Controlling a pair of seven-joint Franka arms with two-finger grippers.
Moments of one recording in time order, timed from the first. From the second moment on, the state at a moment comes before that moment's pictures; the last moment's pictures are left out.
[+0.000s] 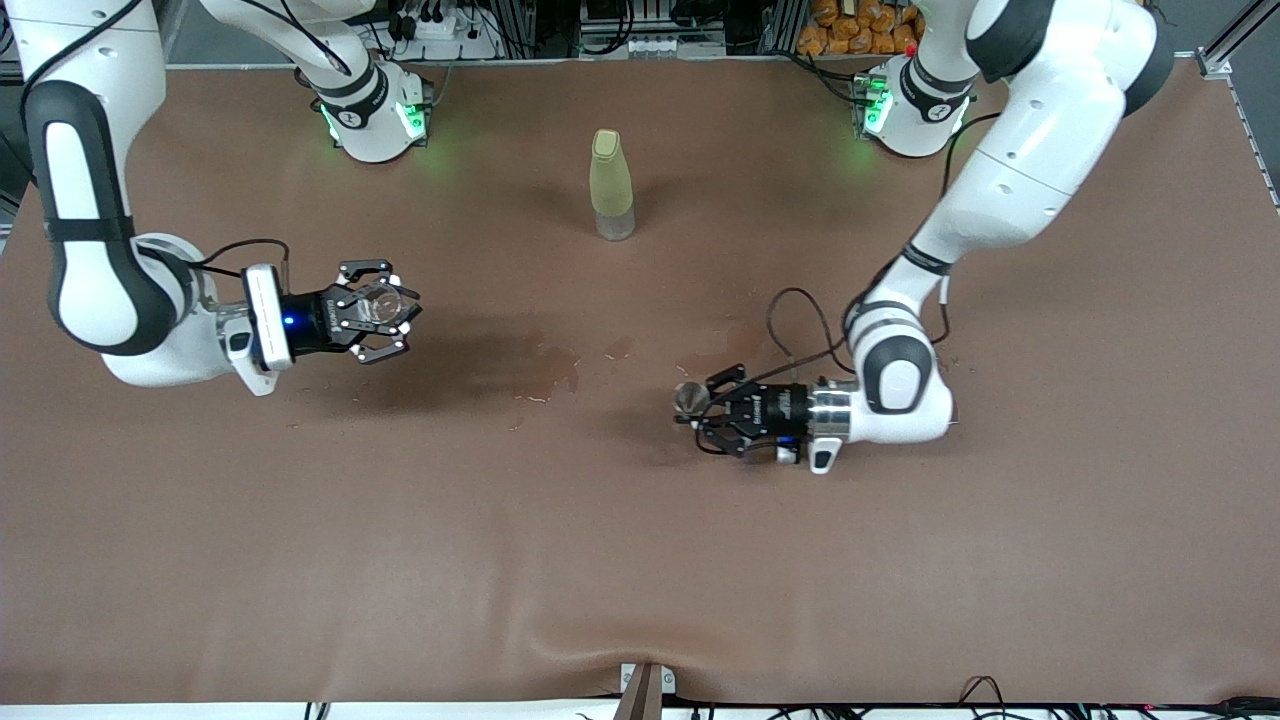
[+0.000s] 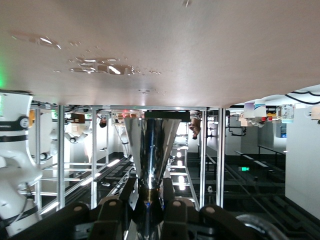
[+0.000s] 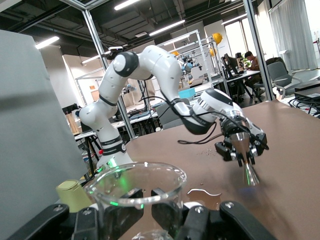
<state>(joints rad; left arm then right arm) -0.13 0.86 -0.35 -1.59 -1.56 2.08 -0.71 0.13 0.37 -0.18 -2.01 1.38 1.38 -2.11</state>
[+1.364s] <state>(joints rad) -0.44 0.91 -0.34 -1.49 -1.83 2.24 -0.60 0.17 0.37 0.10 -2.18 1.72 1.67 -2.22</state>
